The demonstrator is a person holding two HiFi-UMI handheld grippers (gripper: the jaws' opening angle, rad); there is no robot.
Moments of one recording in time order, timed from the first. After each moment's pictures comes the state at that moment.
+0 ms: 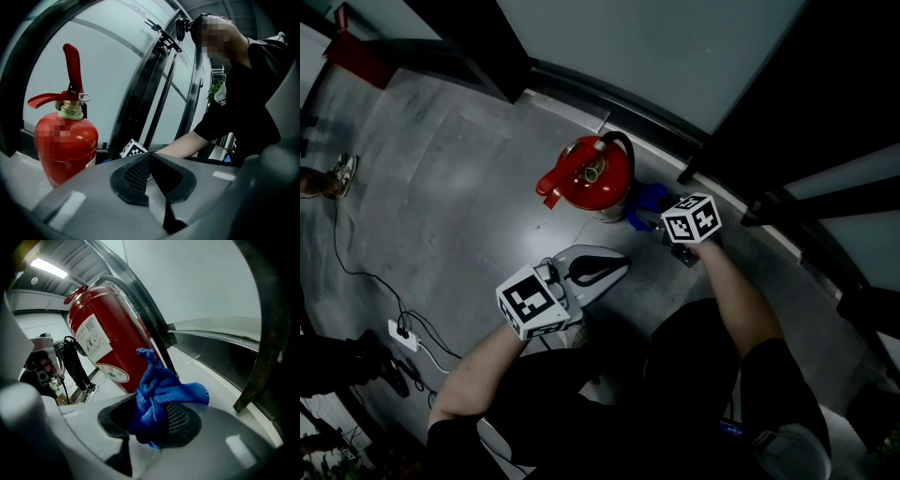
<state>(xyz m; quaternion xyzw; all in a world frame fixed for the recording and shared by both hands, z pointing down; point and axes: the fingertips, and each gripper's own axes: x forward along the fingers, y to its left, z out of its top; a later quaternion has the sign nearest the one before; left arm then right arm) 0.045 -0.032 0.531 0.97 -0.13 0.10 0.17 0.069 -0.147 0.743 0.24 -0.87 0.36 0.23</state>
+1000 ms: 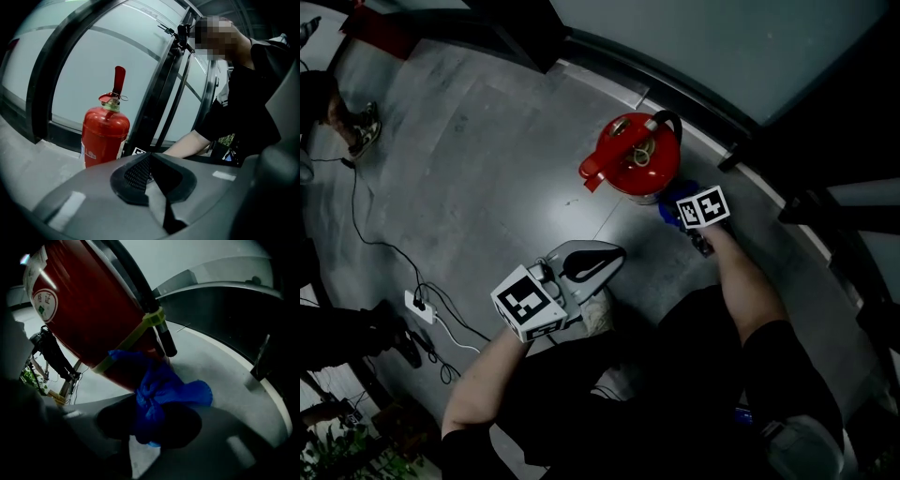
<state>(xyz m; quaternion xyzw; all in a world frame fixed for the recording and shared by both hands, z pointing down) -0.028 -0.036 0.551 0.95 -0.22 0.12 0.21 0.058 -0.138 0.865 0.27 -0.80 0.40 0.35</state>
